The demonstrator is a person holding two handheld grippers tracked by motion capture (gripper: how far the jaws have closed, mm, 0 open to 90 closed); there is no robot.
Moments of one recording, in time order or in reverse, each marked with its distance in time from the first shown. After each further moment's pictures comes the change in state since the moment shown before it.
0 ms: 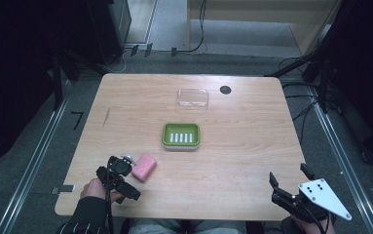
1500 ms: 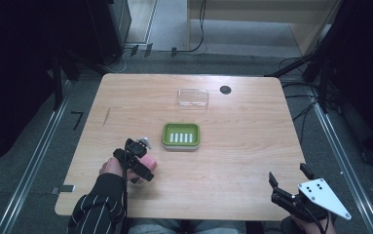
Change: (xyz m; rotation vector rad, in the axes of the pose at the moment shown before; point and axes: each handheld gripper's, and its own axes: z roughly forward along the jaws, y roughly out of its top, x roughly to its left) left arm 0.005 0.065 0.016 0.006 -0.011 0.048; right arm 0.000 0.000 0.001 0.002 0.005 -0.003
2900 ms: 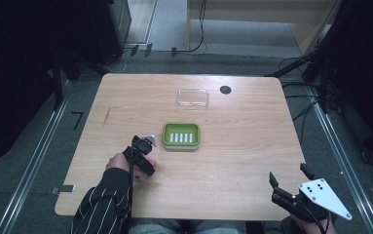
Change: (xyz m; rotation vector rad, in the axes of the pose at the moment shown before) left arm -0.001 0.018 0.012 0.039 0.032 0.028; right arm -0.001 0.000 0.000 -0.006 0.000 0.004
